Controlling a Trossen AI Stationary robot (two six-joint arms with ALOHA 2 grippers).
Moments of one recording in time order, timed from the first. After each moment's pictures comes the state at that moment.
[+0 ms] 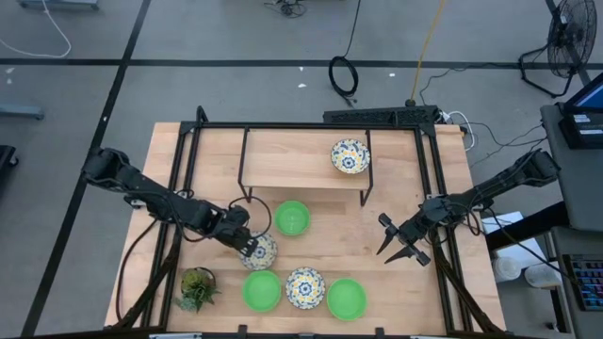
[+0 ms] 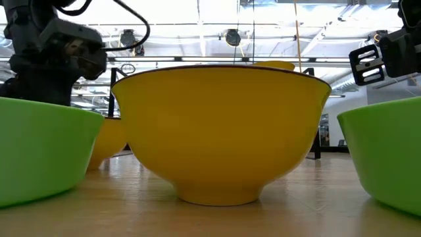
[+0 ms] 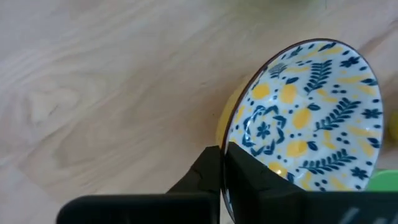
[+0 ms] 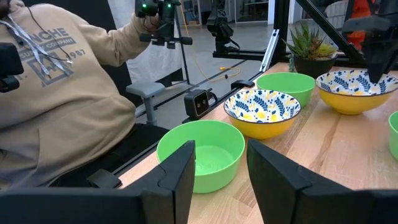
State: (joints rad) left arm -0.39 1.36 0.73 -0.62 -0.08 -1.38; right arm 0.36 0.77 0.02 0.65 -0.36 0.09
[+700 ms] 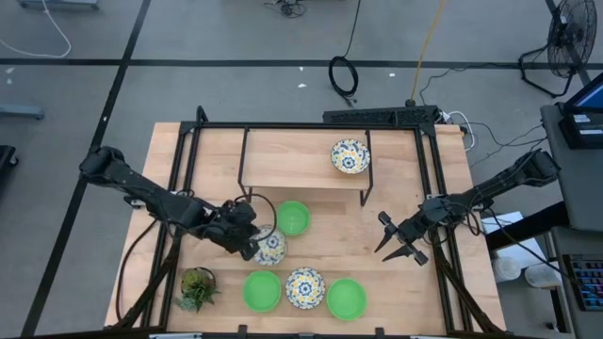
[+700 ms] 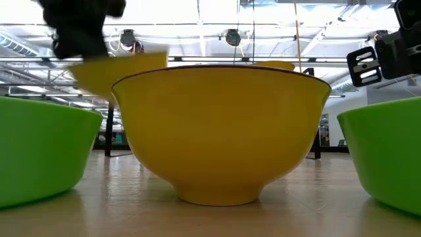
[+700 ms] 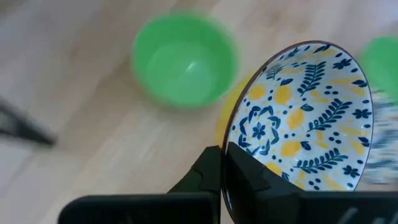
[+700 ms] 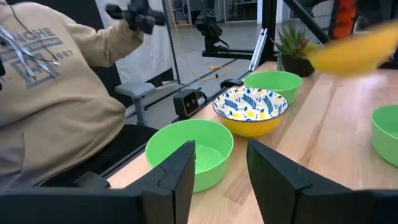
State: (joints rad) left arm -0.46 1.31 0.95 -0.63 -0.40 -0.95; right arm 0.36 0.77 0.02 0.64 -0.31 0.09
